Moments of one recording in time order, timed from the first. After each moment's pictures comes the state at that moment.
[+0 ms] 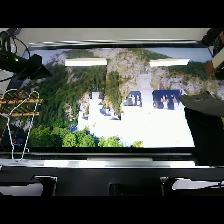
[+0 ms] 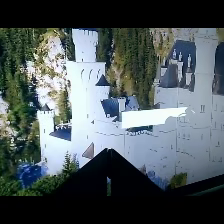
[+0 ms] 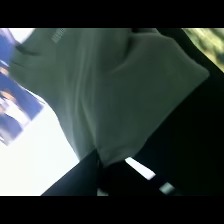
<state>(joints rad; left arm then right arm) 0.05 -1.54 1.97 1.05 -1.58 -1.70 -0.75 -1.63 2.00 -1.40 1.75 1.81</state>
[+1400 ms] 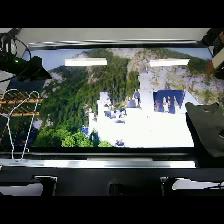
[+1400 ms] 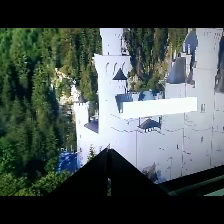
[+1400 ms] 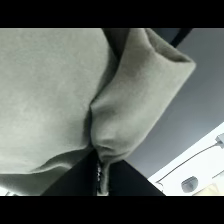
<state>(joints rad) 0.05 -1.54 1.97 1.05 -1.61 -1.70 -0.75 -1.61 1.38 -1.90 1.83 1.80</state>
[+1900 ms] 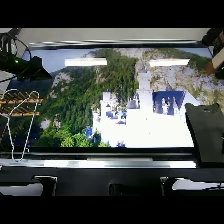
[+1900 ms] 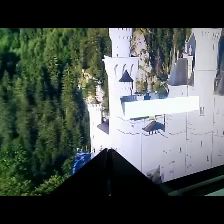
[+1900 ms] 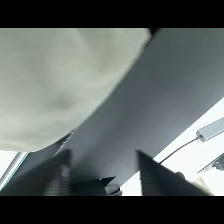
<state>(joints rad) 0.05 -1.54 1.97 1.05 -1.61 -1.68 -0.75 -1.59 1.38 -1.97 1.85 1.79</state>
